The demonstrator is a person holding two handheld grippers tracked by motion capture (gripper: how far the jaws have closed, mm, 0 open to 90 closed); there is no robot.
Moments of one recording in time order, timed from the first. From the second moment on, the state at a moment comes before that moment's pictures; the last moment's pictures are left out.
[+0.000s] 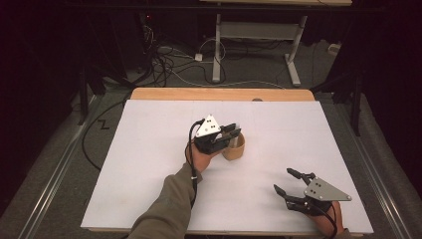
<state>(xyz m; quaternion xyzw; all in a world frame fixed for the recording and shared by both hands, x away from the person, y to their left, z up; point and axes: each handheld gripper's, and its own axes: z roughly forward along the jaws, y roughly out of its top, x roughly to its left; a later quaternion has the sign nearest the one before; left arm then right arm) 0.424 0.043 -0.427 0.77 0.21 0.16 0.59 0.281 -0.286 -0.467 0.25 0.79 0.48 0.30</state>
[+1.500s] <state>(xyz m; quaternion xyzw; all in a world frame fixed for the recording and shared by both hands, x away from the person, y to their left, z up) 0.379 0.061 -0.393 0.81 0.16 0.29 0.49 0.280 -0.282 -0.467 0.24 0.79 0.48 0.30</state>
